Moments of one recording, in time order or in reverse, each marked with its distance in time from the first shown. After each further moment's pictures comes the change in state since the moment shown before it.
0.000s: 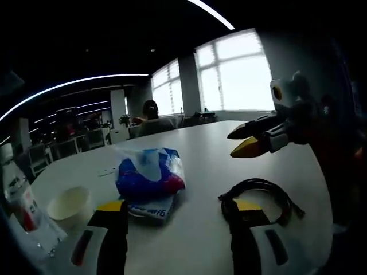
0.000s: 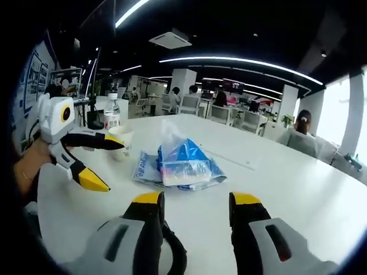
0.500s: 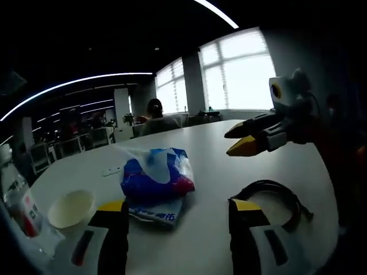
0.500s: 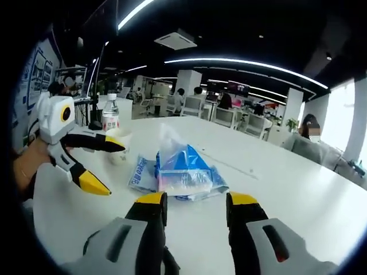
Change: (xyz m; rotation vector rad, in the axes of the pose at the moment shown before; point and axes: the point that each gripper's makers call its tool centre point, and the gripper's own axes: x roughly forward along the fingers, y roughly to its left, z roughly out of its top) left arm 0.014 0.013 0.002 -0.005 0.014 0.030; right arm 0.024 -0.005 0.012 -0.033 -0.027 0.033
